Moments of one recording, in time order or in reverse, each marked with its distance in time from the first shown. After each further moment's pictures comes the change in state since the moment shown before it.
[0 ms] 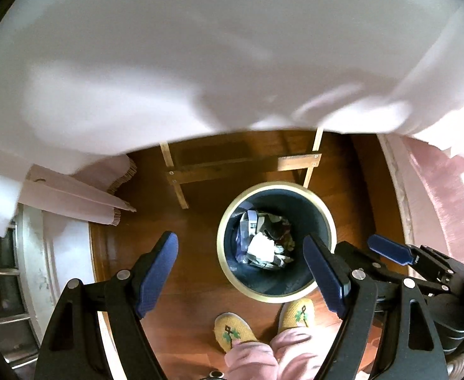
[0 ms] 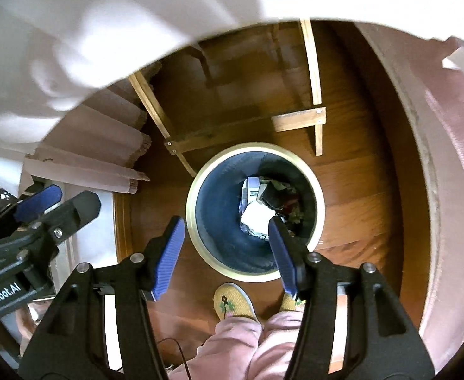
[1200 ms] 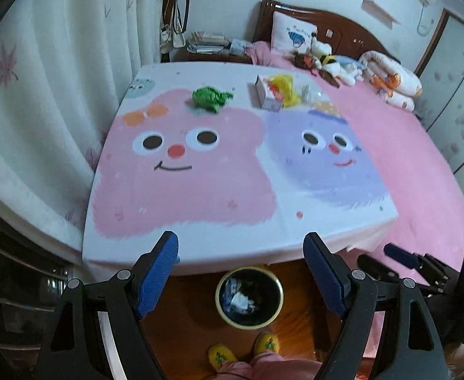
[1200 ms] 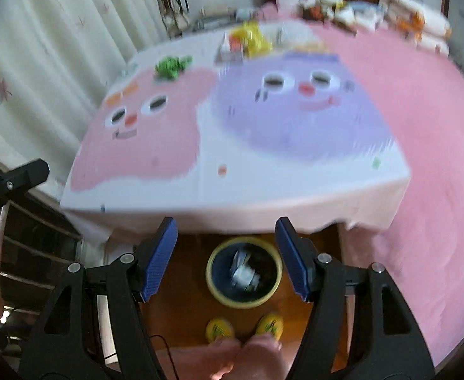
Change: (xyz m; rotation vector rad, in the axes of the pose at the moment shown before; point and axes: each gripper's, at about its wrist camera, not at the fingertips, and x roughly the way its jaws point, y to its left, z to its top) left arm -0.379 0.039 0.107 -0.020 -0.294 -0.118; right arm -0.342 0.114 0.071 -0.137 -0.346 -0.109
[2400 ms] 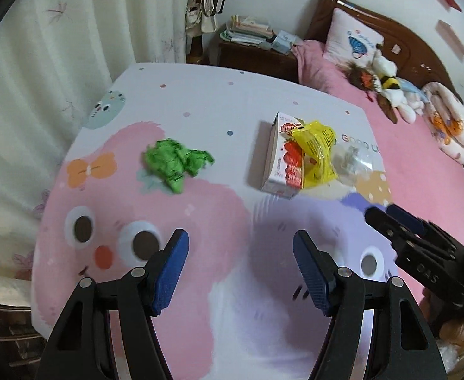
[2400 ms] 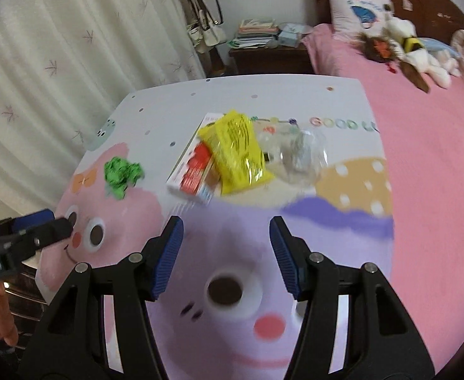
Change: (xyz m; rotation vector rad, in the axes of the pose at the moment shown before) left arm 0.251 -0.084 0.263 -0.246 0.087 0.178; right arm 0.235 -0.128 0.338 -0.192 0.044 0.246
